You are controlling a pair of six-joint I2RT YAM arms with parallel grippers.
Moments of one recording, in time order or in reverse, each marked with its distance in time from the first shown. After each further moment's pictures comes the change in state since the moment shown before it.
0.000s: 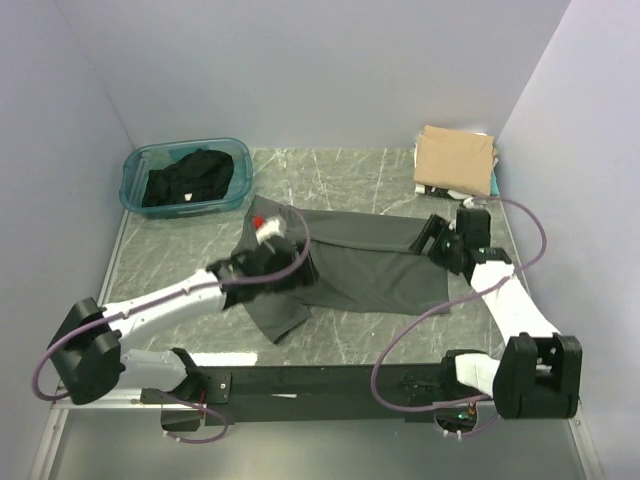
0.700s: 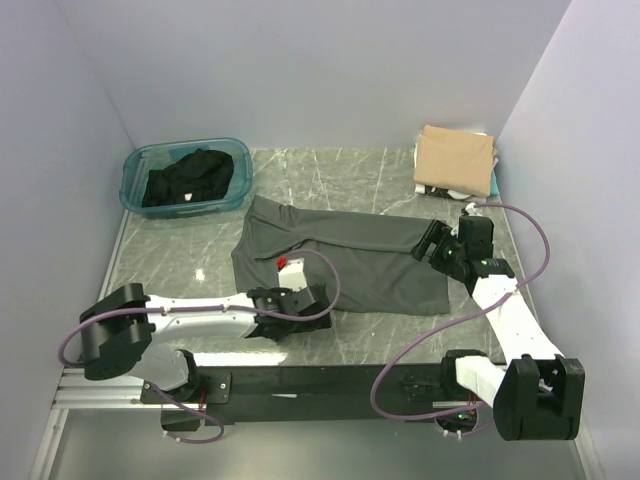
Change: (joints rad) left arm -0.363 0.133 -0.072 -0.074 -0.194 -0.266; right arm 0.000 -0.112 -0.077 -0.002 -0.002 -0.010
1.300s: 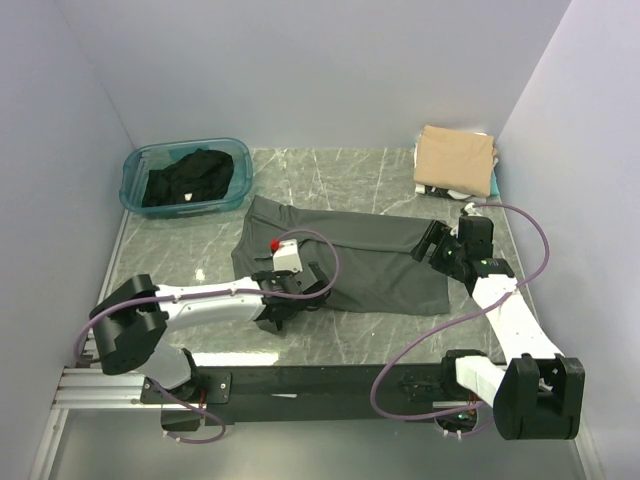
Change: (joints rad) left arm 0.113 0.078 0.116 -0.097 -0.176 0.037; right arm 0.000 0.000 -0.001 -0.001 0.002 -0.016
